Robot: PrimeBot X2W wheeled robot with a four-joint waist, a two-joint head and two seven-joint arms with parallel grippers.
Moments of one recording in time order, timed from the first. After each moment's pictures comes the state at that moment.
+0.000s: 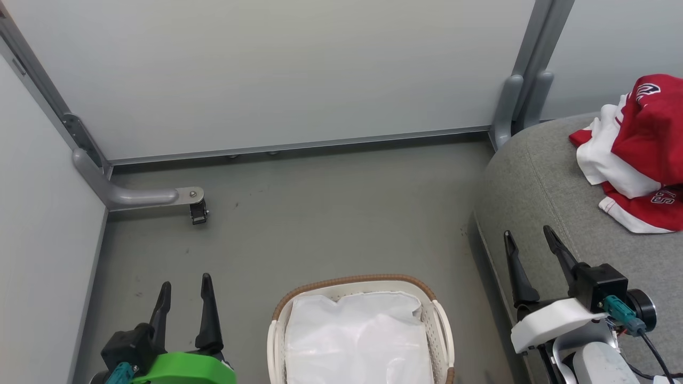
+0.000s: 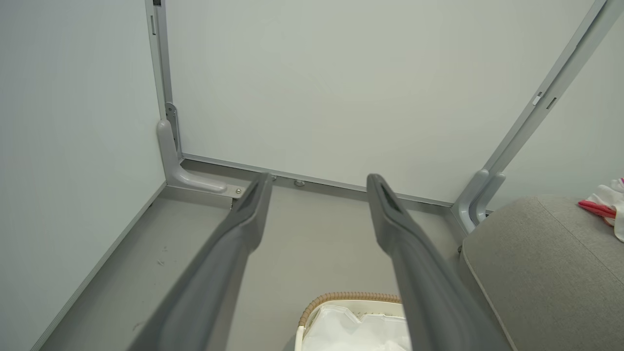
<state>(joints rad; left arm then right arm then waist) 0.02 0.05 -0.11 0.24 -0.37 -0.02 -0.26 -0.11 -0.05 0.02 0.25 0.12 0.13 -0.26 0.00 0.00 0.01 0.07</state>
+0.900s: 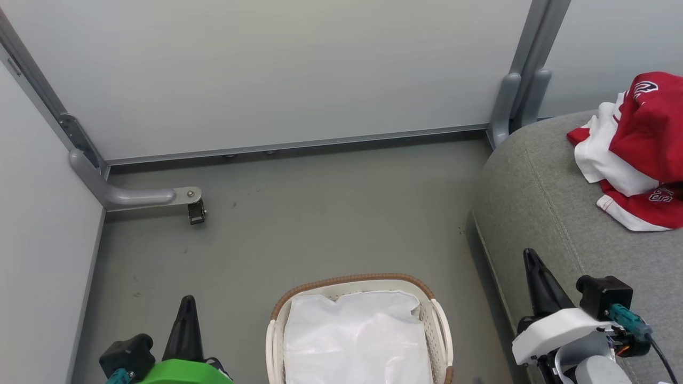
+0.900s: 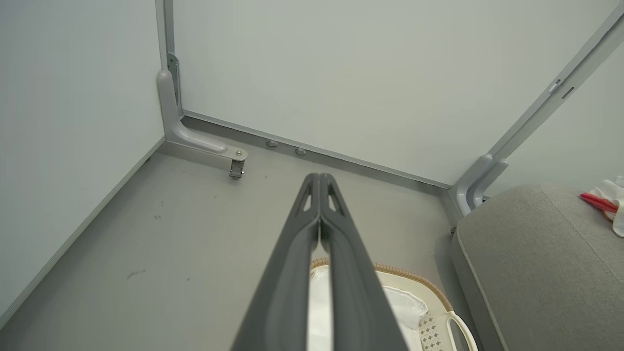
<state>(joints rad) 0.03 0.05 -0.11 0.30 -0.45 -0.03 -0.24 -0.09 -0.04 0.01 0.30 0.24 0.13 -0.23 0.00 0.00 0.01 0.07</state>
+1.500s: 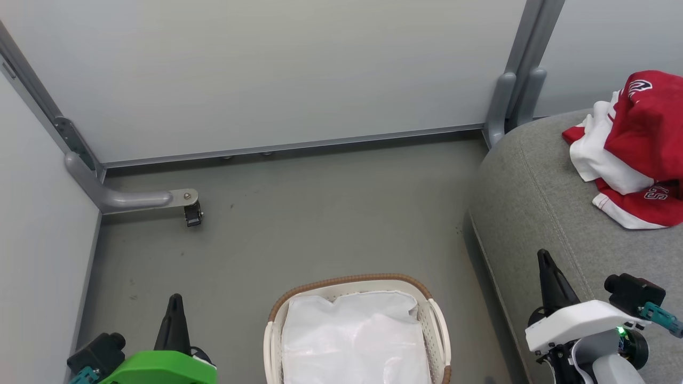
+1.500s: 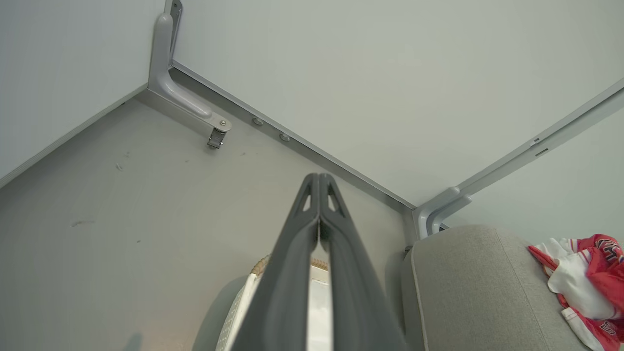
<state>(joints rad) 0.01 0.05 -0.06 0.29 -0.72 -0.05 -0.15 -0.09 -0.04 -0.01 0.29 0.56 0.13 -0.15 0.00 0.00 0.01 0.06</state>
